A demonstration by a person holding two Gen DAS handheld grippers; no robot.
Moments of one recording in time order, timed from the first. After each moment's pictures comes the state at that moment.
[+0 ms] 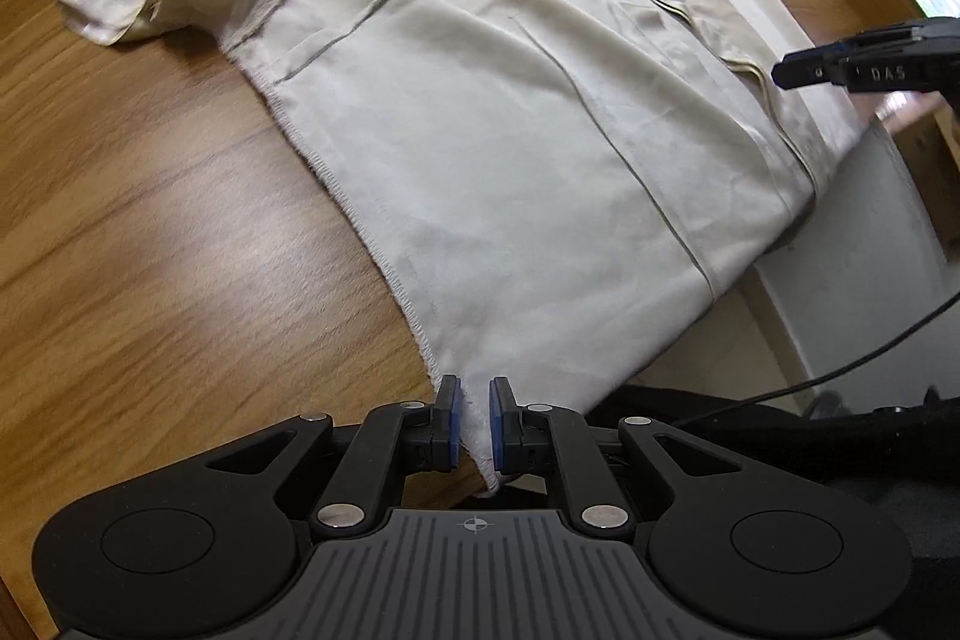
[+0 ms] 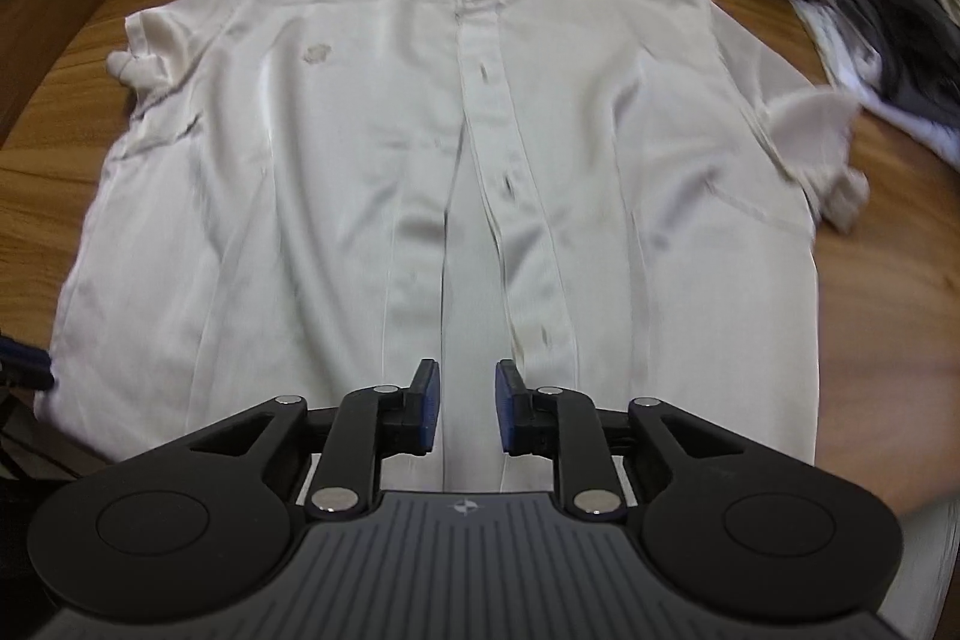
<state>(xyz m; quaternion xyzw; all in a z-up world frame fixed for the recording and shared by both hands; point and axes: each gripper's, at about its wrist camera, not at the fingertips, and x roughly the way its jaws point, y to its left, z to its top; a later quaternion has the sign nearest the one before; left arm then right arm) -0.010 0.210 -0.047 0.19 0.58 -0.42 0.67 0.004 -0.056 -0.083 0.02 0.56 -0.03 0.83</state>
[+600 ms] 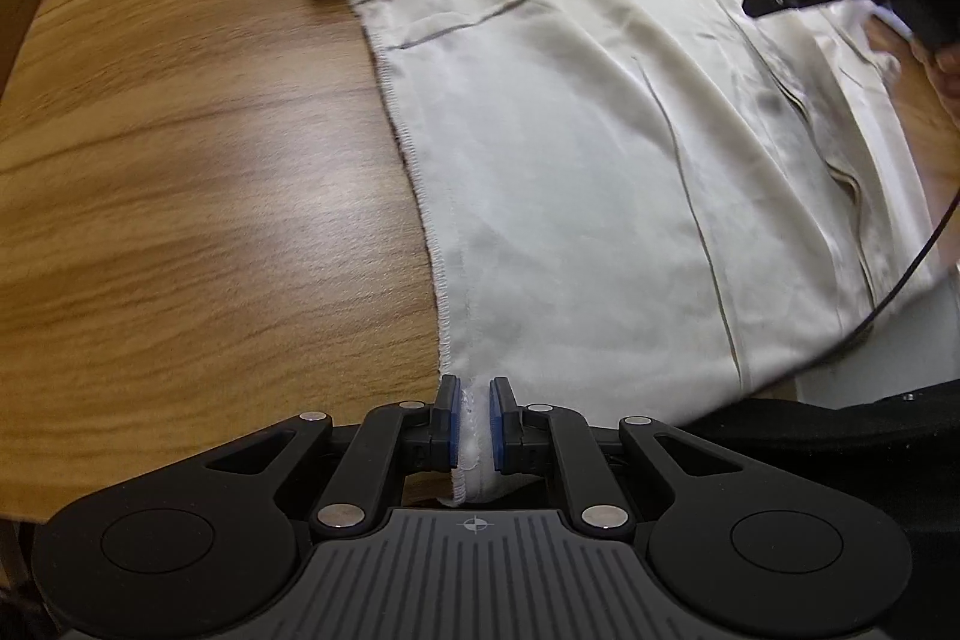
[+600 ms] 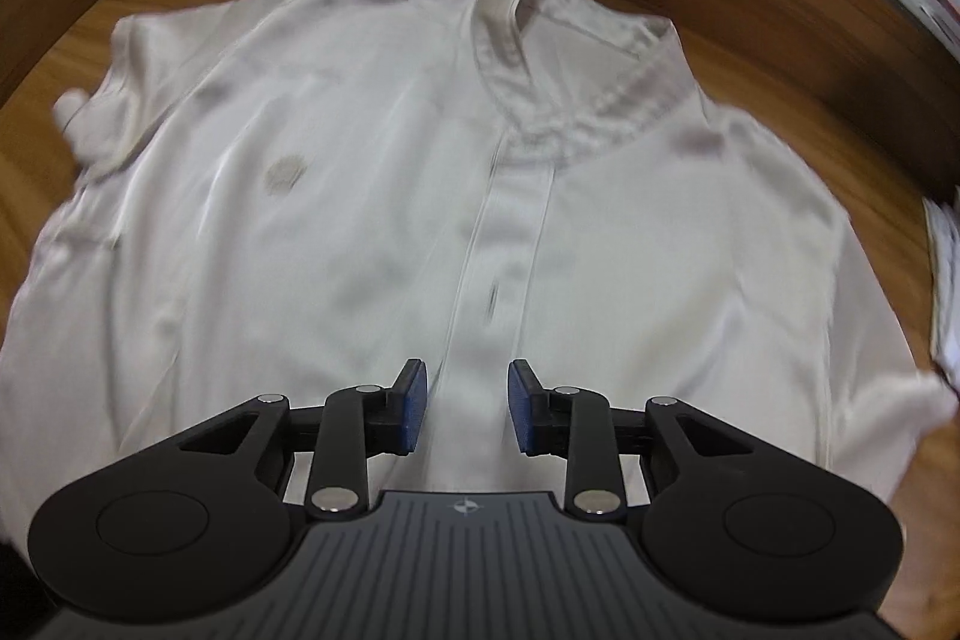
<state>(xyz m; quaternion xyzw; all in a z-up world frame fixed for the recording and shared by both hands) -0.018 0.205 -0.047 0.11 0.62 -0.27 0.73 0.175 -0.085 -0.113 -0.06 0.56 0.08 0.82</state>
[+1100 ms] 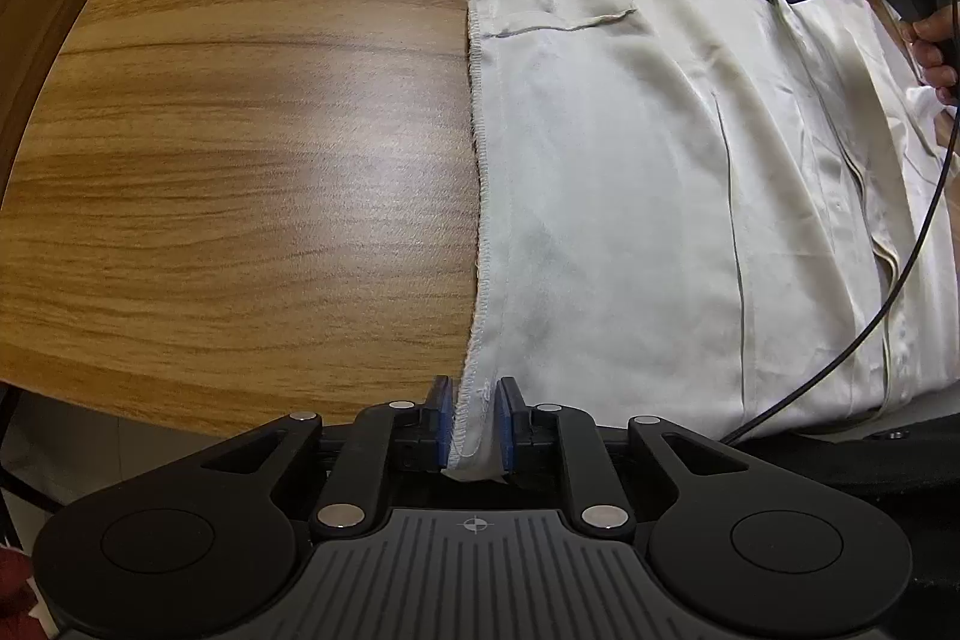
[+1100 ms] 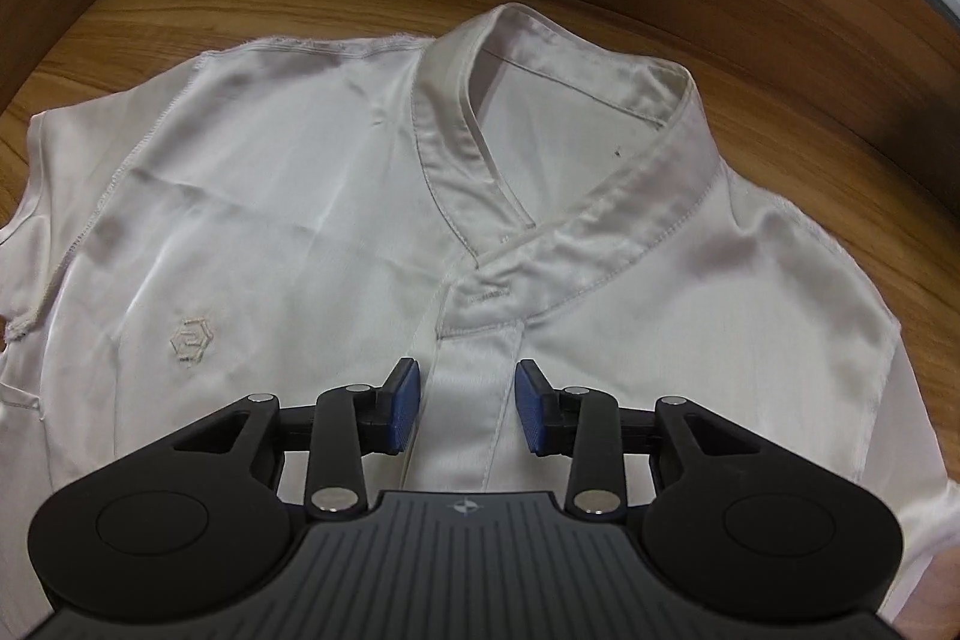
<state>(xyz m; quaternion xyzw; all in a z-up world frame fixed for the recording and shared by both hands) -0.028 0.216 -0.047 0.04 0.64 -0.19 0.74 0.261 -0.103 -0.147 -0.04 0.57 0.08 0.82</state>
